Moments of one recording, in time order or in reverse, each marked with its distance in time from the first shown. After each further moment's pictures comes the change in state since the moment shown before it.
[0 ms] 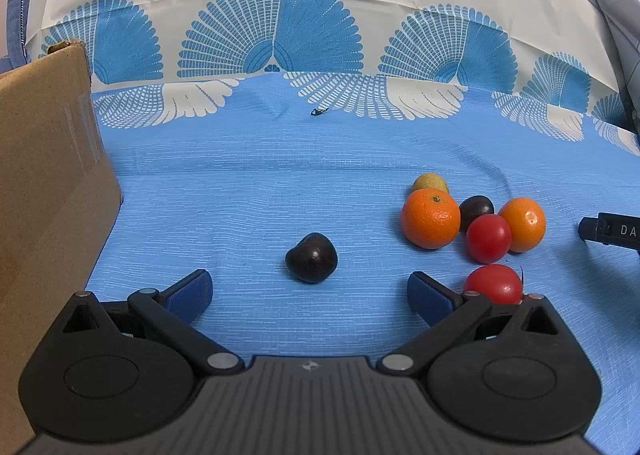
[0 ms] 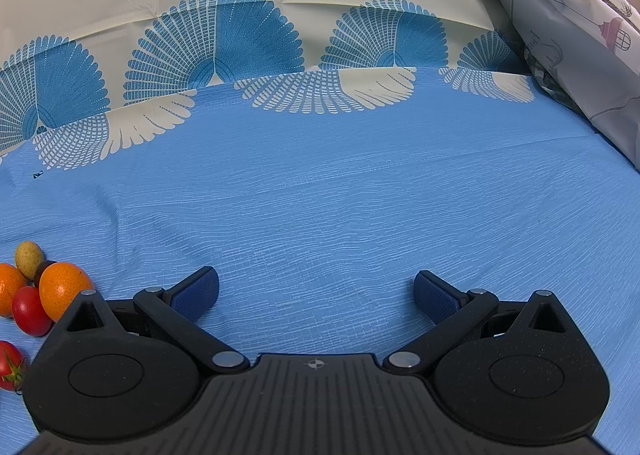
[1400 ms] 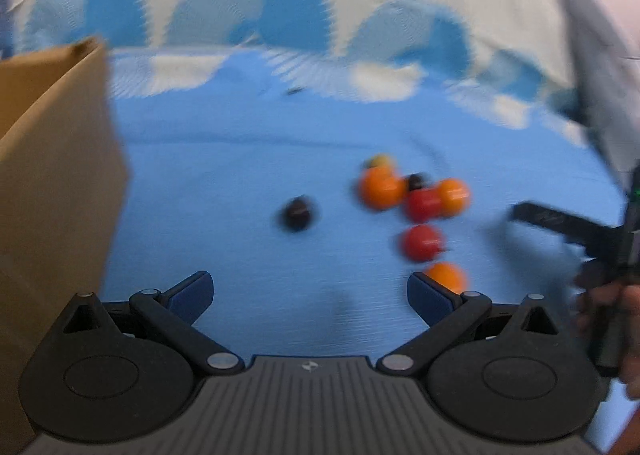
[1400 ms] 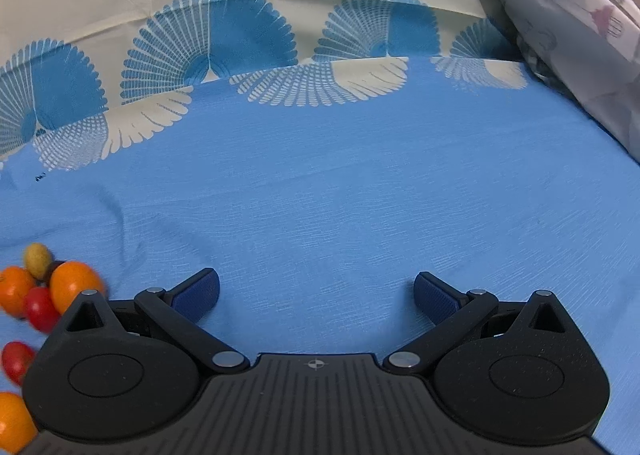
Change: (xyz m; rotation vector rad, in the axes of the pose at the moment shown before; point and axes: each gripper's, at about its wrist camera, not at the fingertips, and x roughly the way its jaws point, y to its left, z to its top) left arm -0.069 0.031 0.012 -0.013 0.142 -0.221; right arm -0.022 -0.007 -0.003 0.035 0.028 0.007
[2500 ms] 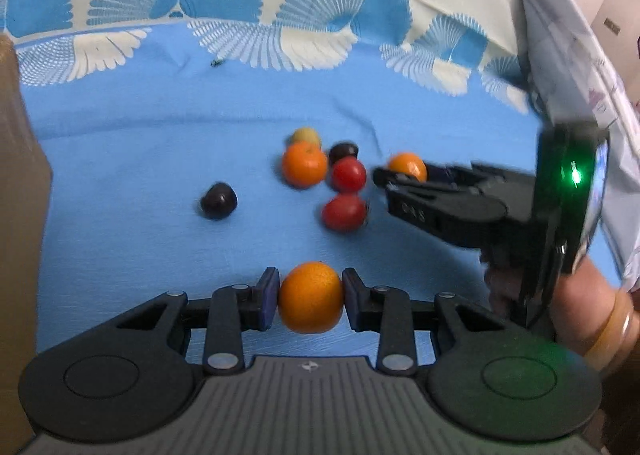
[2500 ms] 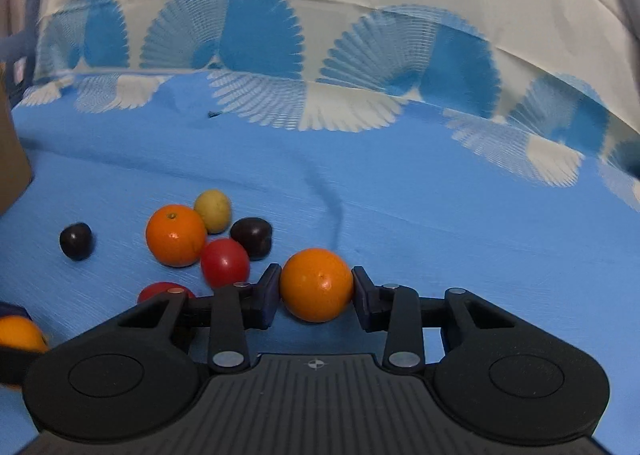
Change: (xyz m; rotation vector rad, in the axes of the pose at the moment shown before) left arm 0.008 -0.003 0.022 0.028 0.128 -0.163; right arm -0.018 0.096 0.001 -0.371 -0.010 0.253
